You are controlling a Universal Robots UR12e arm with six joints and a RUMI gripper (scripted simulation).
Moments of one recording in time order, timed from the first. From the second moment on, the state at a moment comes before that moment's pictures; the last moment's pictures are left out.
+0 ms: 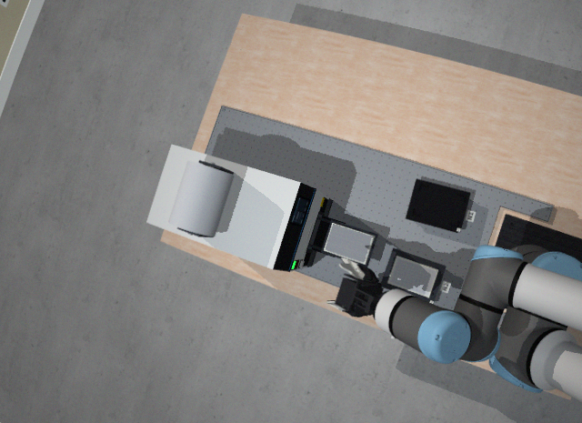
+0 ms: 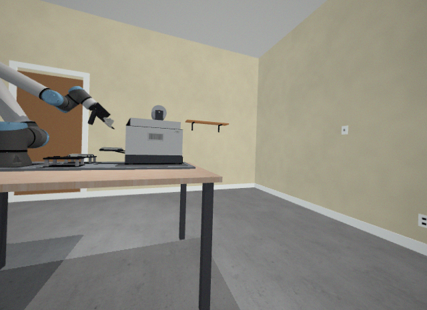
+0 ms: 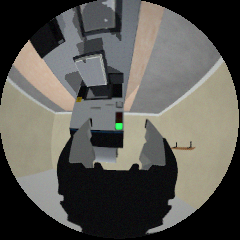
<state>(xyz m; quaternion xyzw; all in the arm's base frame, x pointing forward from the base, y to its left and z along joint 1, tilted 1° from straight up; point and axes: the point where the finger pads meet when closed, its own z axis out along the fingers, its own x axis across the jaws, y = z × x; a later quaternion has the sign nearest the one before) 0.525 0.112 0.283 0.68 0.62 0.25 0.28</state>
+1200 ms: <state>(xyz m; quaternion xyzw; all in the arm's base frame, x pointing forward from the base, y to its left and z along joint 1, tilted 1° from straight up) 0.506 0.114 0.286 0.68 0.62 0.25 0.28</state>
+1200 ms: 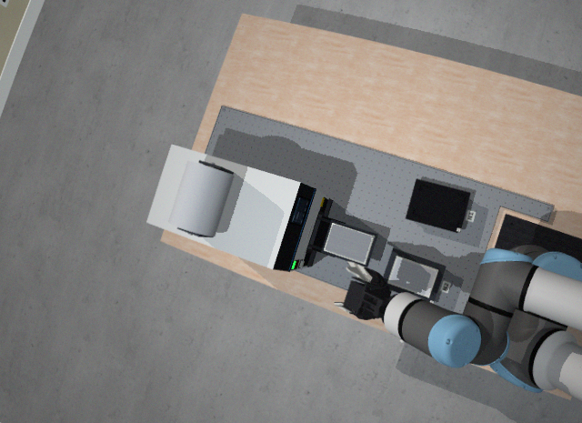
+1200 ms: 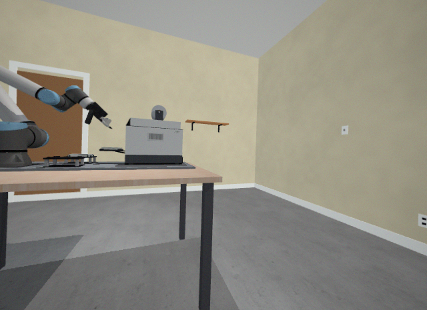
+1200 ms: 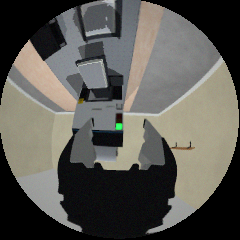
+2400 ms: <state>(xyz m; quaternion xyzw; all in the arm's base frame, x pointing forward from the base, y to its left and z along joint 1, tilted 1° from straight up) 0.479 0.117 0.291 0.73 0.67 0.09 0.11</state>
